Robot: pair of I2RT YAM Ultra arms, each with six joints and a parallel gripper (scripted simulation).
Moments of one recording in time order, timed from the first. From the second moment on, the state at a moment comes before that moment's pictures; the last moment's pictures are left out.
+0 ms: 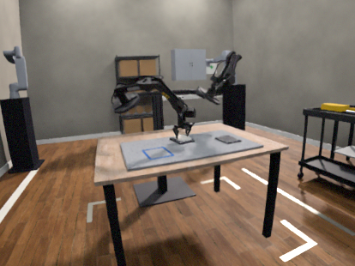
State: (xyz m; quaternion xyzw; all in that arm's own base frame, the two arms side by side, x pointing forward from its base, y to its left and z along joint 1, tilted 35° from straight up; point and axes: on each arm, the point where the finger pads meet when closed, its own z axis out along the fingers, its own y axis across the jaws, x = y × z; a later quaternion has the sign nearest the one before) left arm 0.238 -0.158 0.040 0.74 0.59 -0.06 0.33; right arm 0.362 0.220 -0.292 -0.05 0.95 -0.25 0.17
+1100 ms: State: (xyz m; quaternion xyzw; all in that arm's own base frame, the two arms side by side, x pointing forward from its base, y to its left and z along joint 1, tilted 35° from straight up) left arm 0.238 -0.158 0.040 0.74 0.59 -0.06 0.33; right arm 0.337 0.251 -0.234 -0.06 0.95 -0.24 0.17
